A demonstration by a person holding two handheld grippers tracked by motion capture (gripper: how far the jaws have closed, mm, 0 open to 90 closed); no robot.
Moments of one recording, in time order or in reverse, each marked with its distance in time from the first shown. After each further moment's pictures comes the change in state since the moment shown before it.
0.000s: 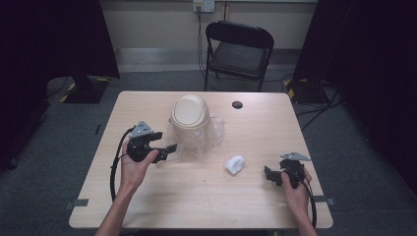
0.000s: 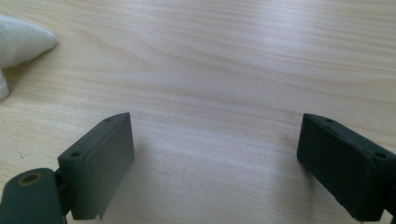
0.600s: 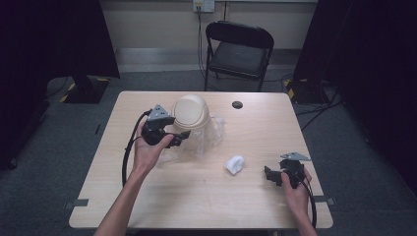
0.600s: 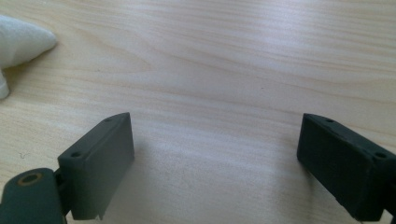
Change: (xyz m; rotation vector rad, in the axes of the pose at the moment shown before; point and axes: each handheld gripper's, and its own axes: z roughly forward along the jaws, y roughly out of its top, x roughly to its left) left arm -0.006 0.049 0.033 0.025 -0.009 0.087; right arm 0.000 0.000 0.000 0.000 0.000 0.000
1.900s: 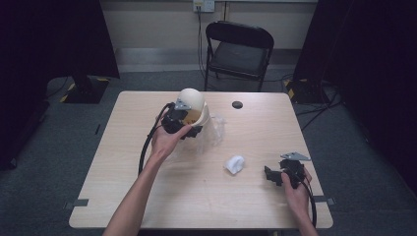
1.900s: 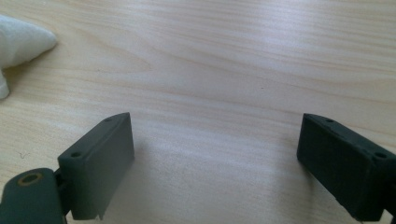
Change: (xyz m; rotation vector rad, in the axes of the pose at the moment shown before) left arm 0.011 0.011 0.071 0.144 0.061 0.016; right arm 0.000 0.000 0.000 0.000 0.000 0.000
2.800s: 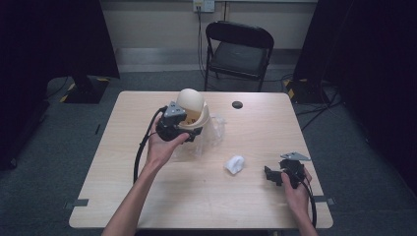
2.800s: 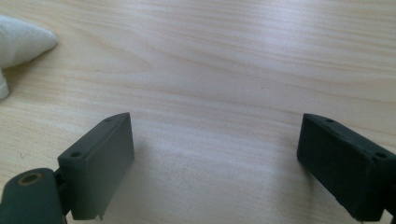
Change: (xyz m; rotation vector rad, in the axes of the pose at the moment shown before) left arm -0.029 -0.005 -0.042 -0.144 -0.047 0.017; right arm 0.000 0.000 0.000 0.000 0.000 0.000
